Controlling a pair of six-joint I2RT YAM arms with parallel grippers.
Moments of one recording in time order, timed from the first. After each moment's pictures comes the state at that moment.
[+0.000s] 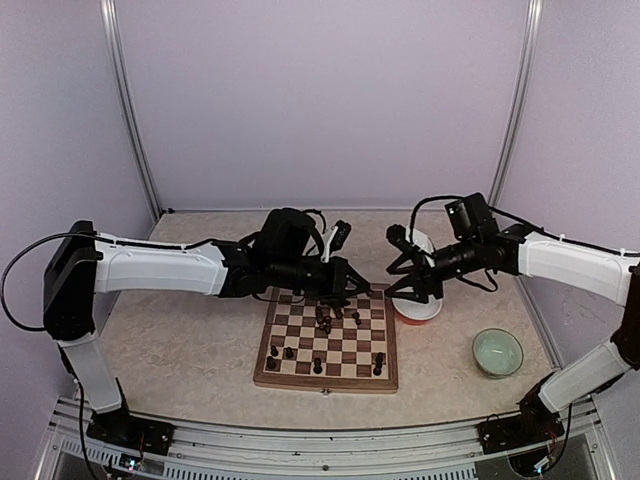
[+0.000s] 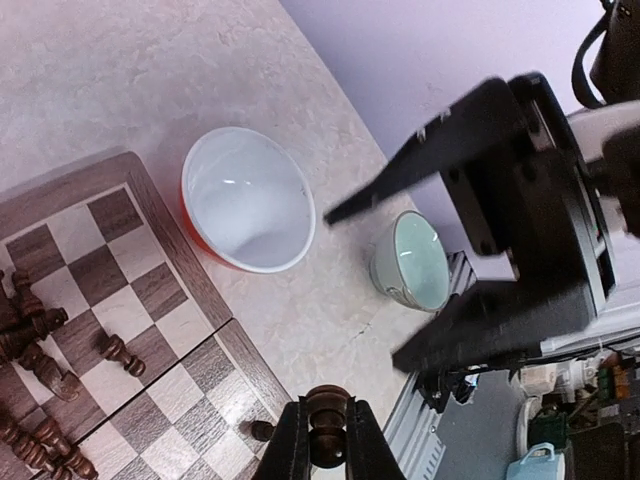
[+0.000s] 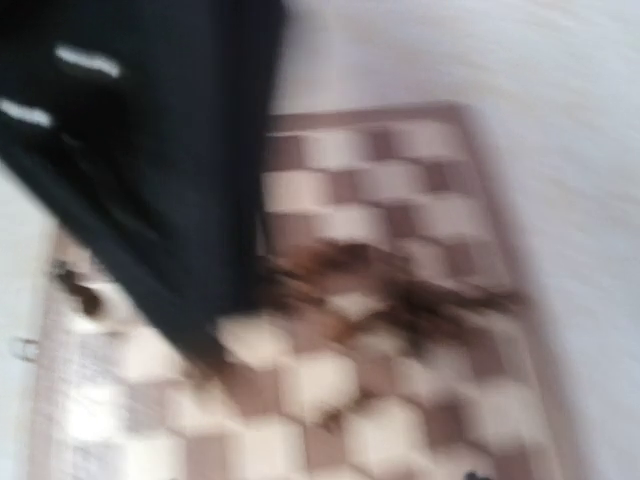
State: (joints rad) left arm -0.95 1.81 1.23 0.12 0.37 -0.73; right arm 0.56 1.42 1.00 -0.35 -0.68 -0.57
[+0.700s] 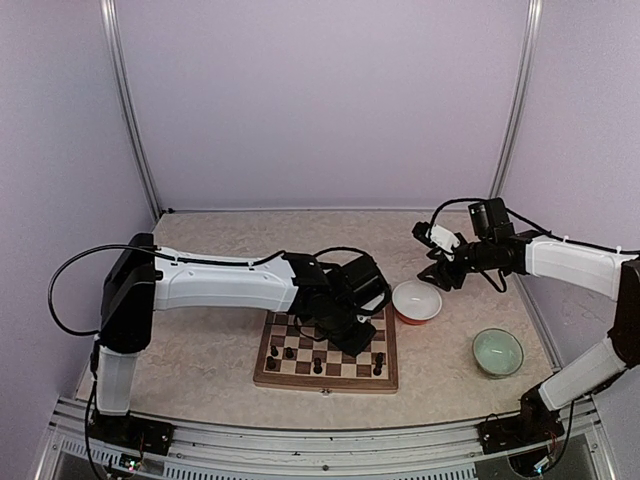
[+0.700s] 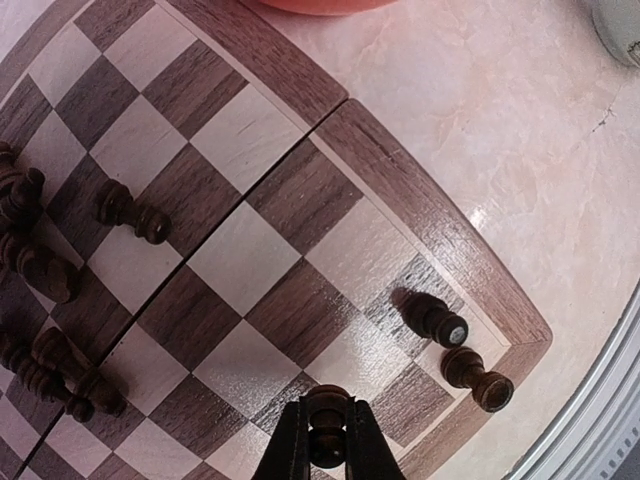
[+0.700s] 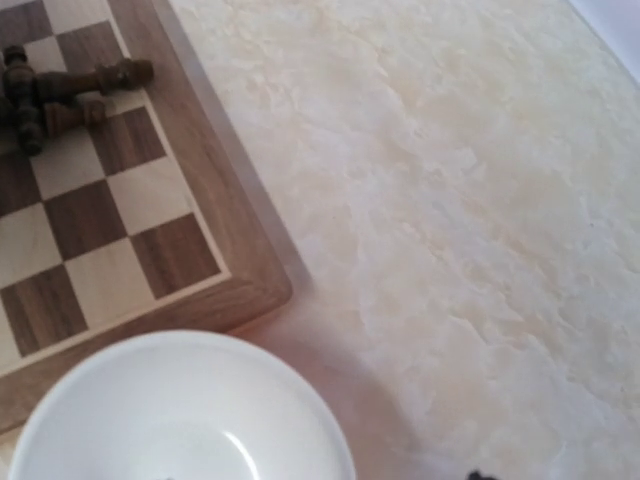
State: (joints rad) left arm -1.17 2.12 1.70 -0.70 -0.03 -0.32; right arm 0.33 1.41 0.92 -0.26 -0.35 -0.65
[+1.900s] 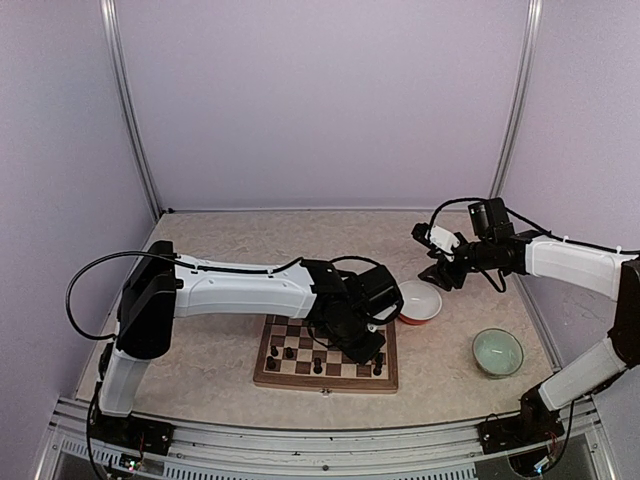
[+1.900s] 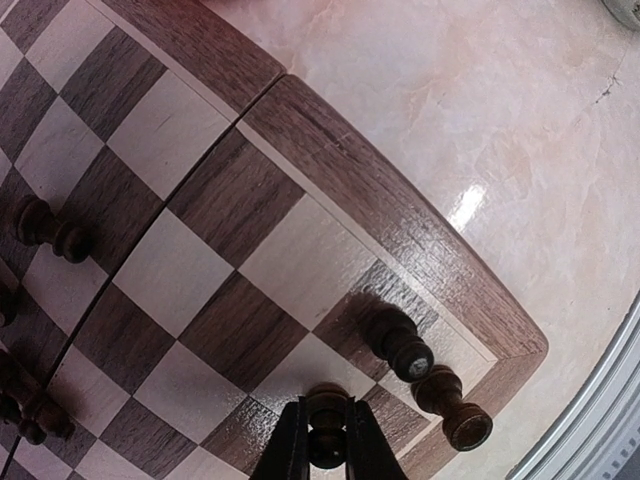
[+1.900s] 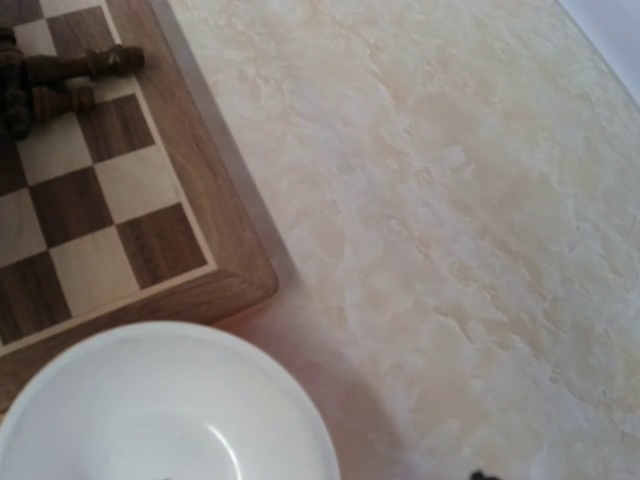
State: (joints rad) left arm -1.20 2.22 1.82 -0.79 -0.02 -0.30; right arm 0.34 1.41 0.92 -0.26 -0.33 -0.69
